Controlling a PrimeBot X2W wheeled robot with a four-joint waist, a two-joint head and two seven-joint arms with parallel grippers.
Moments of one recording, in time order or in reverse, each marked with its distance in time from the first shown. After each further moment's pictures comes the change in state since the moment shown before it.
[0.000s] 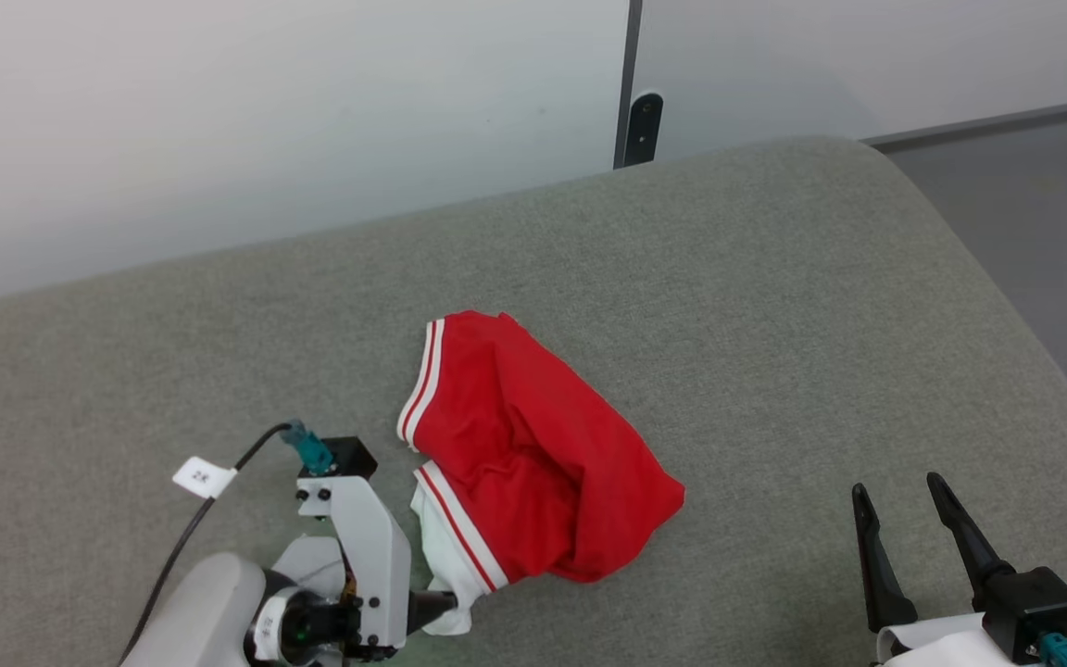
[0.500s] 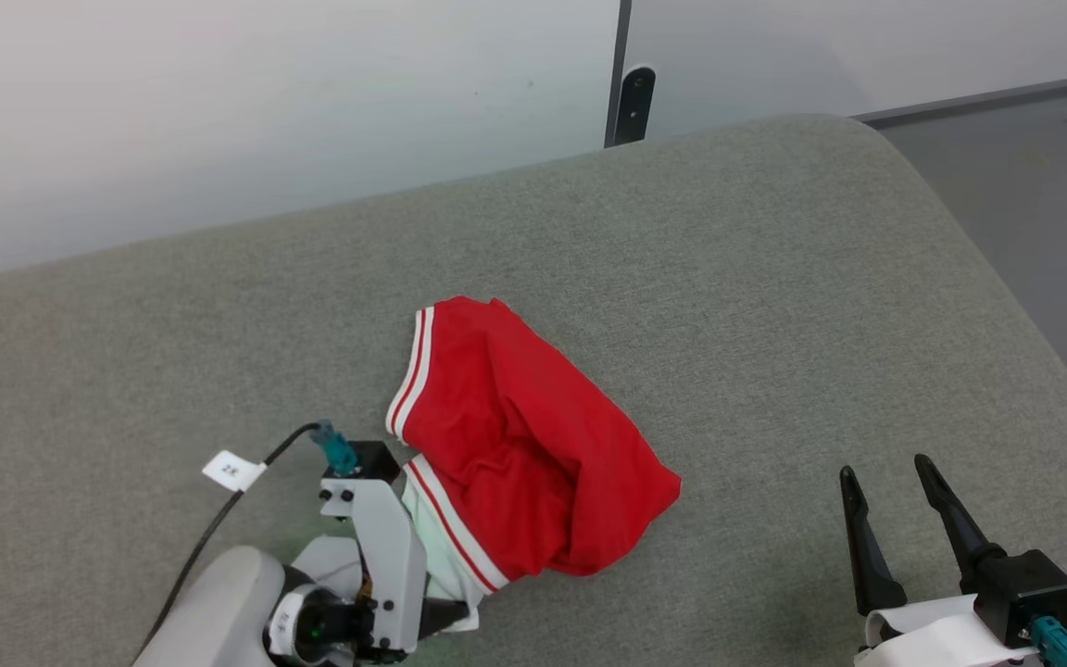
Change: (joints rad) left arm -0.037 -0.015 -0.044 0.067 0.009 -0.029 0.015; right arm -0.033 0.000 0.021 0.005 0.018 0.000 0.000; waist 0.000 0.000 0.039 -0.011
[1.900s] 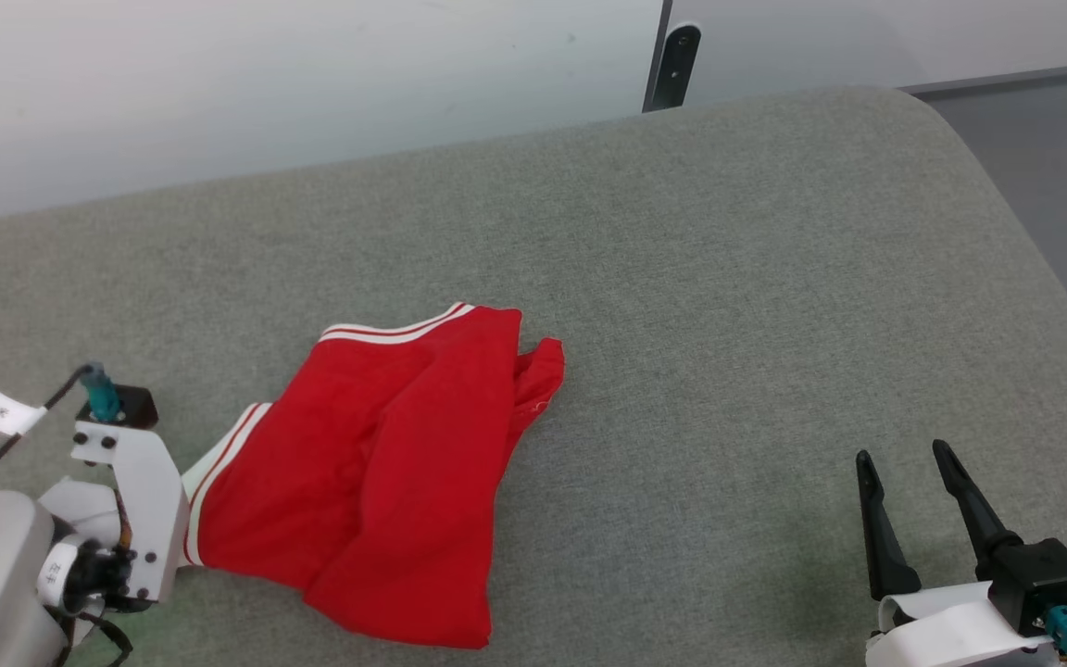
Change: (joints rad) left arm -0.099 0.350 0.010 0.084 0.141 -0.075 -0.005; right arm -0.016 0.000 -0.028 -0.008 -0.013 0.000 0.000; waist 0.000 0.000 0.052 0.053
